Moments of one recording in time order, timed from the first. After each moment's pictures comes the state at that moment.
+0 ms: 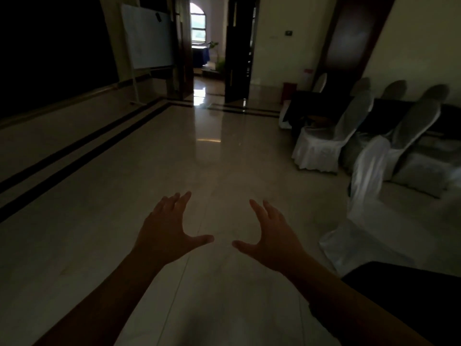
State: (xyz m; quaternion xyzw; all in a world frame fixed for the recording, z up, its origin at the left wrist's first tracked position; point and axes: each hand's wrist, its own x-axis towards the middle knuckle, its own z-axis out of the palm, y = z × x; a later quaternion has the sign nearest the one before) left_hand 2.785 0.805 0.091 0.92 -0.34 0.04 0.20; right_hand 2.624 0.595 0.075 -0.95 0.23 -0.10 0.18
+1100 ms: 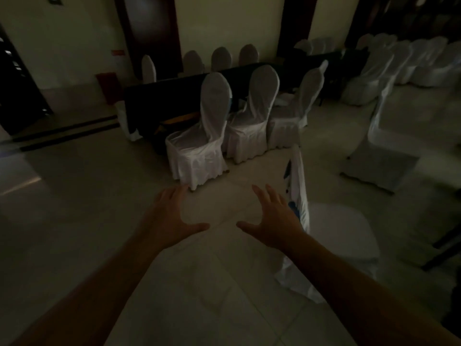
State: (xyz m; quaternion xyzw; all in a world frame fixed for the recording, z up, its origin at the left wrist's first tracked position) left_hand 3.253 -0.086 0.096 0.69 -0.69 -0.07 0.20; right_hand 2.974 -0.110 0.080 -0.76 0.61 -0.17 0.13
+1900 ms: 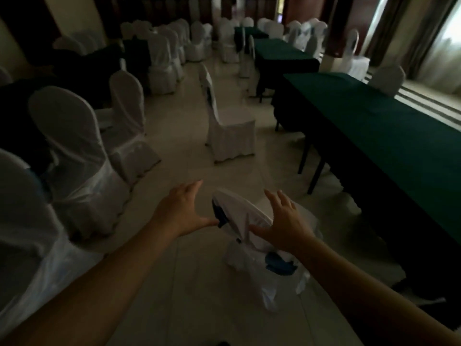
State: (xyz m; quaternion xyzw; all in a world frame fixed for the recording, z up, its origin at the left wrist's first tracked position) left_hand 3.055 -0.676 0.082 0.25 -0.96 -0.10 0.07; right_hand 2.903 -0.447 0.047 -0.33 0.92 -0.20 0.08
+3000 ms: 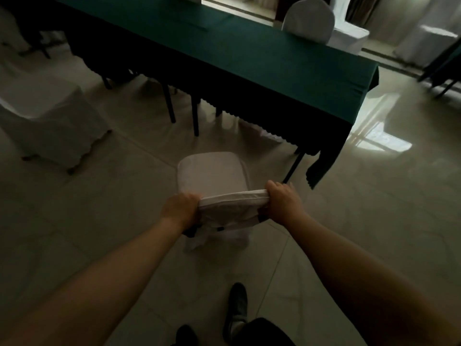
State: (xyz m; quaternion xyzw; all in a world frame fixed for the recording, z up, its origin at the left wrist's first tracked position) left_hand 2.834 -0.791 -0.058 -0.23 -0.96 -0.04 -0.13; right_hand 2.901 -0.511 -0.056 0.06 0.99 -0.09 0.03
